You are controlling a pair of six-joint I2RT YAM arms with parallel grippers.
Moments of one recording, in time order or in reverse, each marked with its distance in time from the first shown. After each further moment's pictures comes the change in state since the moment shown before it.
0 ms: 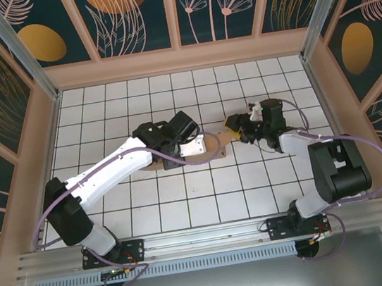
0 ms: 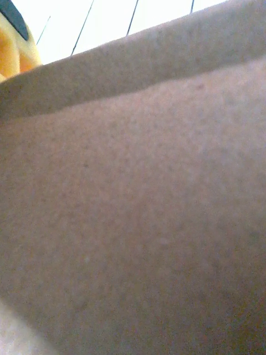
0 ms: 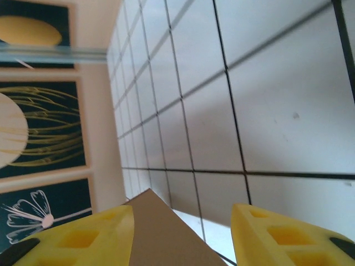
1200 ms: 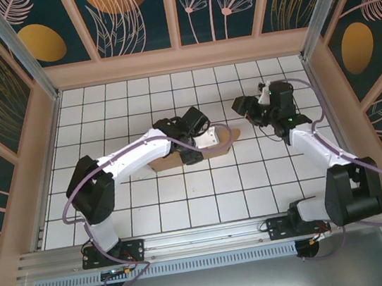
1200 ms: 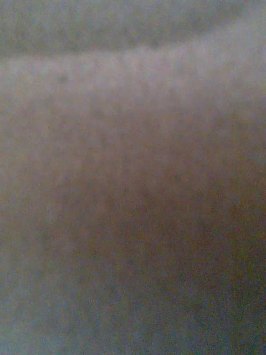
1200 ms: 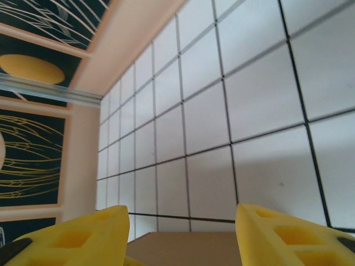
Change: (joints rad) left arm 0.055 0.220 0.029 0.260 0.152 -0.055; right arm -0.036 -0.224 0.211 -0.333 0.211 -0.191
